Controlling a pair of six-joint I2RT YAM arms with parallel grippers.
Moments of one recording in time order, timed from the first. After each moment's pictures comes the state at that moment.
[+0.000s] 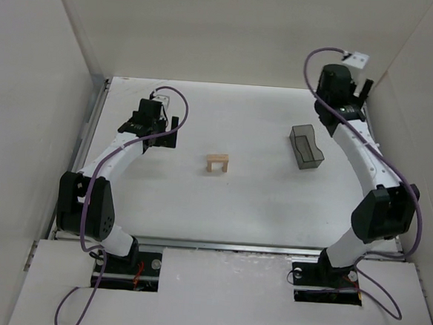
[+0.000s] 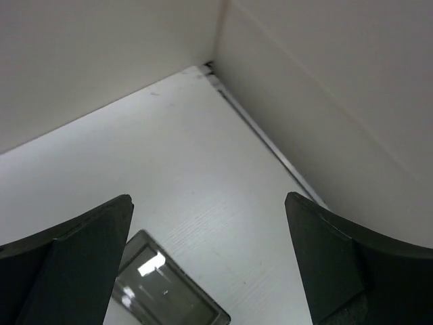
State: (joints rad) left arm -0.19 1.51 1.10 -0.42 -0.16 -0.06; right arm 0.26 1.63 1.58 -0.25 0.80 0.03
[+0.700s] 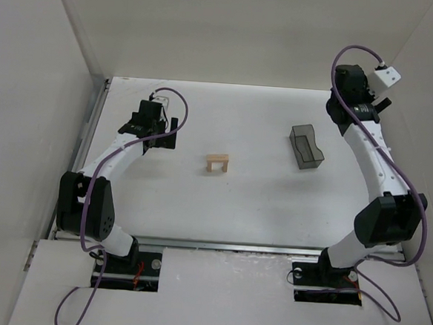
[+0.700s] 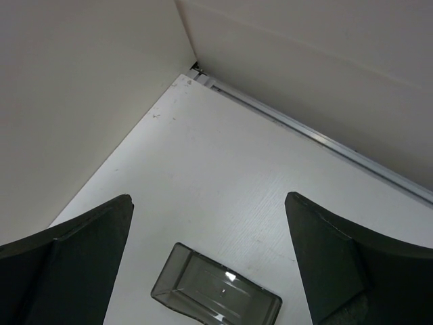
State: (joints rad) left arm -0.19 1.51 1.09 -0.41 -0.18 -0.06; right arm 0.14 1.59 1.61 -0.47 0.93 0.62
